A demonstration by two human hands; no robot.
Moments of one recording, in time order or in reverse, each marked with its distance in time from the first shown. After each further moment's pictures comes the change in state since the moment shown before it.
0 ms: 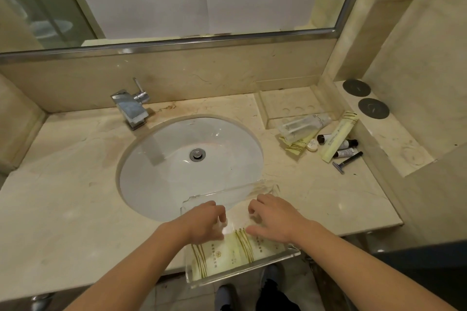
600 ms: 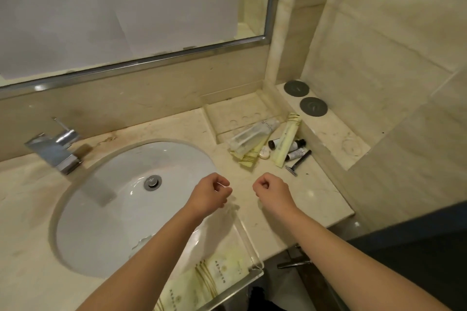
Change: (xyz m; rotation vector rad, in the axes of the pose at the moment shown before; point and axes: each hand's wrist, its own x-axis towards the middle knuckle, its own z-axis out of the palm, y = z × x) left_hand 0.105 0.109 -0.050 -0.784 0.254 -0.097; right_hand -0.015 0.082 -0.046 0.965 0.564 0.664
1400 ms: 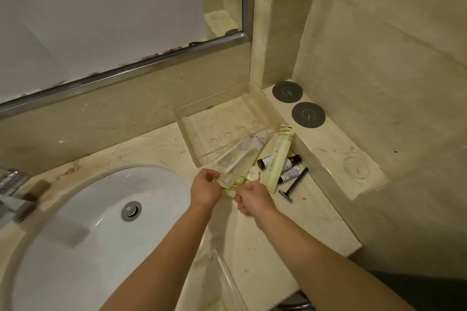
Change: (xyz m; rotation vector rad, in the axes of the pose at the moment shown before) left_hand 0.129 0.035 0.042 -0.151 0.243 -0.229; right_hand 0.118 0.009 0.019 0.293 -0.088 0.389
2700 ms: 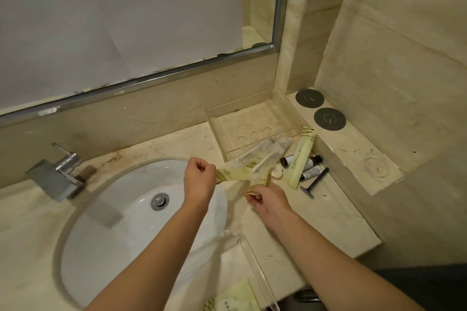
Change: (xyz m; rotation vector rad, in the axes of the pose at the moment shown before) left_hand -0.051 0.014 -0.085 -0.171 0.223 0.178; right_hand -0.061 -0.013 0.028 0.715 -0.086 0.025
